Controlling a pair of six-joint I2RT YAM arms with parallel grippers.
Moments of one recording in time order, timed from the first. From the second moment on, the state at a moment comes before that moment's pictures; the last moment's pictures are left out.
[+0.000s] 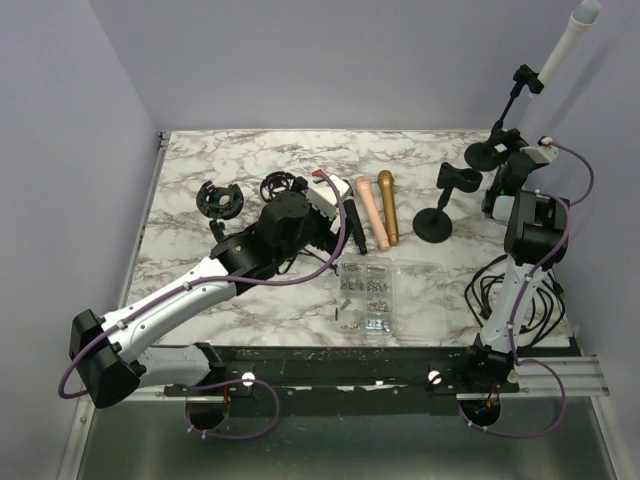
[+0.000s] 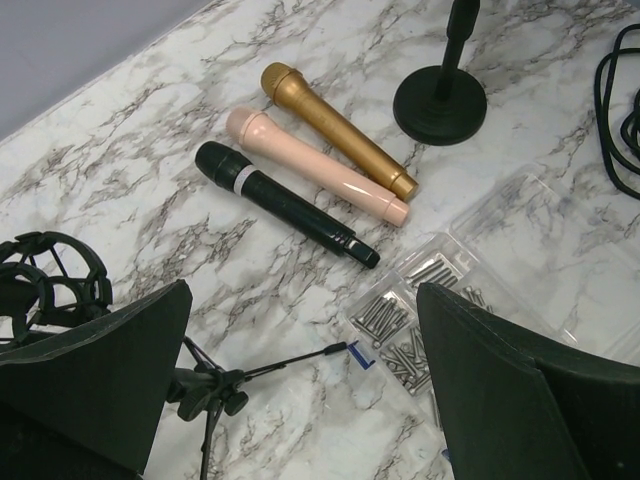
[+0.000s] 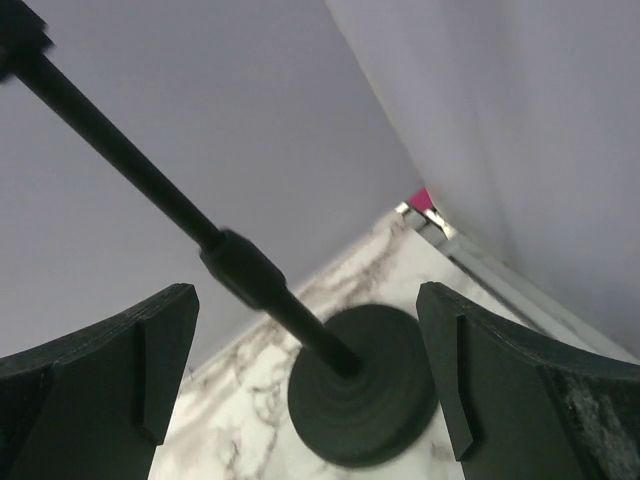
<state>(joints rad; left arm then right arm) -0.89 1.18 1.08 -0.21 -0.18 0.01 -0.26 2.23 1.27 1.06 0.24 0.50</state>
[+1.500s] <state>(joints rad) -0.83 1.23 1.08 -0.18 -0.08 -0.02 -0.21 2.55 1.77 0.83 0.08 0.01</state>
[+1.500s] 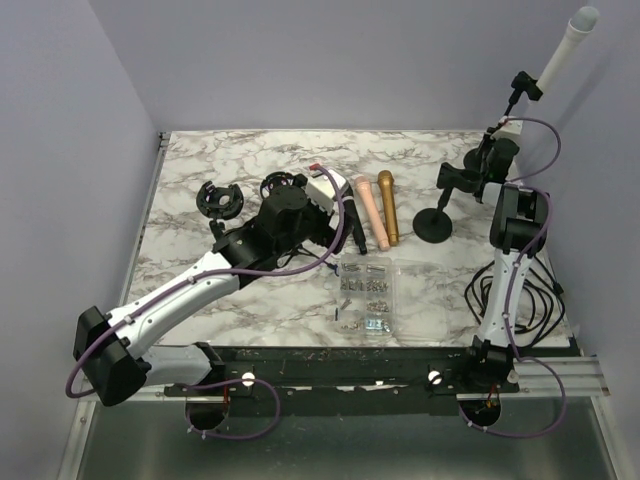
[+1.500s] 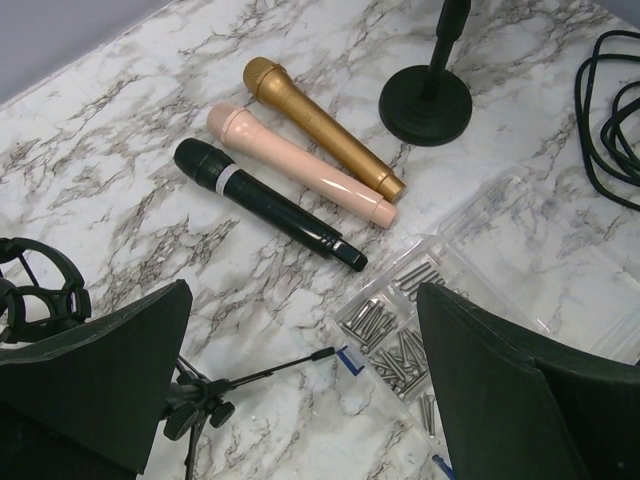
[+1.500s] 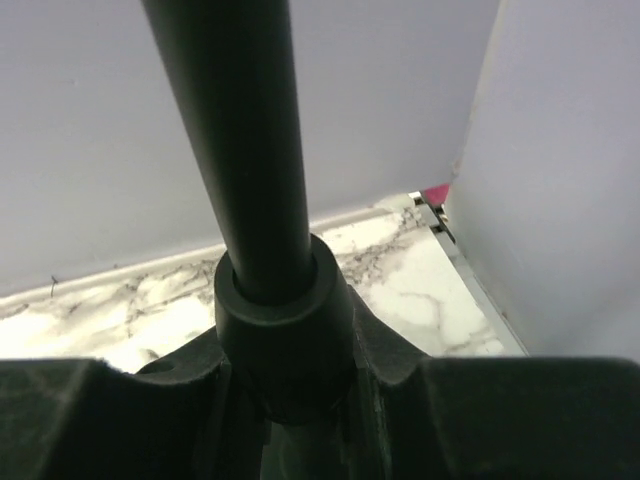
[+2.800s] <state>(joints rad) -0.93 0.99 1.06 -0.16 -0.03 -0.05 -0.17 1.70 0.60 0.87 0.16 -0.08</state>
